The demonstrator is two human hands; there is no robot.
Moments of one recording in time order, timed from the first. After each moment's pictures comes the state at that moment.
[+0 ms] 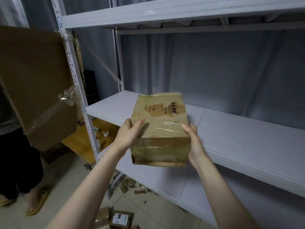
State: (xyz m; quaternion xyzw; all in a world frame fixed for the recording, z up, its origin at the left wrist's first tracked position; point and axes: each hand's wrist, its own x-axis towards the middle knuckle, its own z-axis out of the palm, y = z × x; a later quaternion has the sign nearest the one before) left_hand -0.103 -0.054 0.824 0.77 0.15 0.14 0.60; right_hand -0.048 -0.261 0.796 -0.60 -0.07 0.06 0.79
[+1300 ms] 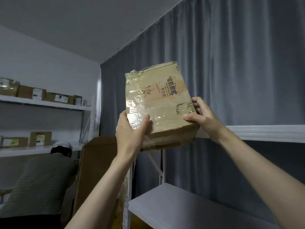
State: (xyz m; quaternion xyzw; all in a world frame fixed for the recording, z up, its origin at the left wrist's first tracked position) left_hand -0.167 0.080 1.096 0.64 0.00 0.64 0.43; right_hand -0.061 -0.124 1.158 -0.63 -0.52 -0.14 0.56
